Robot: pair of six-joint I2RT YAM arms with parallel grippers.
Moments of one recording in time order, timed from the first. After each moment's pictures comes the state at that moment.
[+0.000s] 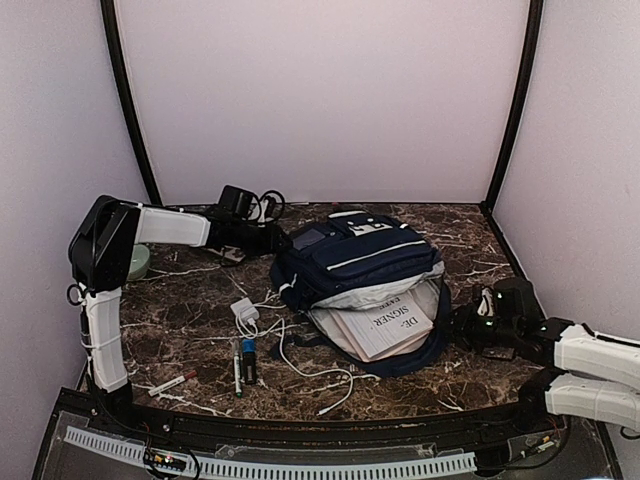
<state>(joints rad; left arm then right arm) -0.46 2.05 1.38 -0.06 0.36 -0.42 0.46 0.81 0.21 -0.08 -0.27 1.02</state>
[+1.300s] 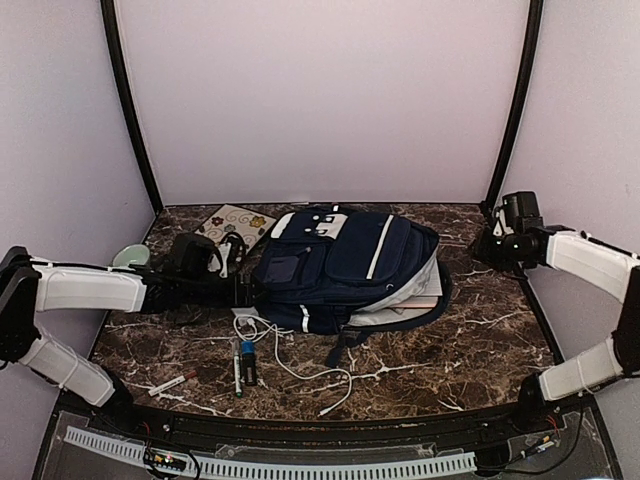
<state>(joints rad) -0.61 1.40 0.67 0.04 0.19 -0.55 0.10 1.36 0.90 -0.36 -0.08 0.49</state>
